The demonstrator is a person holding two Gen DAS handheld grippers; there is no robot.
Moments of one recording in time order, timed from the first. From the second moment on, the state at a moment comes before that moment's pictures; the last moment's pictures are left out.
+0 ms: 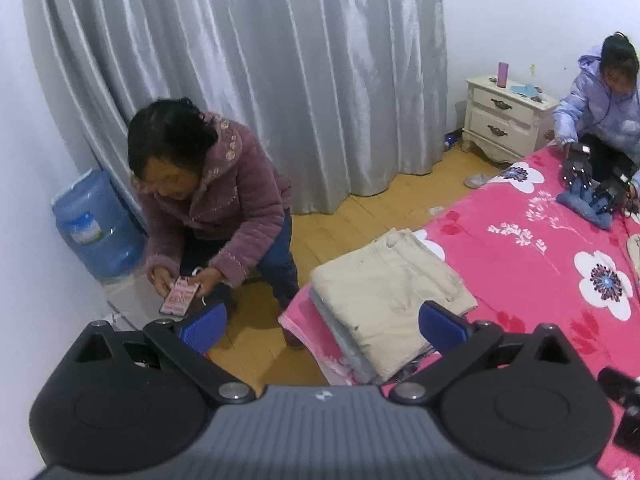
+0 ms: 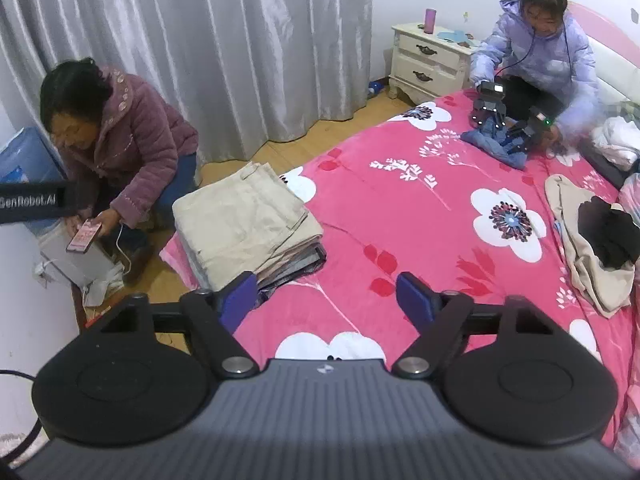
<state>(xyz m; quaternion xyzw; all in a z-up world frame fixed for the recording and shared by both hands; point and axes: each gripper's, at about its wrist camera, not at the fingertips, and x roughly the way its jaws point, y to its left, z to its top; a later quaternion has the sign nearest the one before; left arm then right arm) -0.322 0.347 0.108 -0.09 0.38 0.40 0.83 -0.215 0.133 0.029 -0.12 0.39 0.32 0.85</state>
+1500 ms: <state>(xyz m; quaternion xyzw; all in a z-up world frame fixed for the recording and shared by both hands) -0.366 0.350 0.124 -0.25 0.36 0.41 0.80 -0.231 0.202 0.059 -0.22 0.36 0.39 0.82</state>
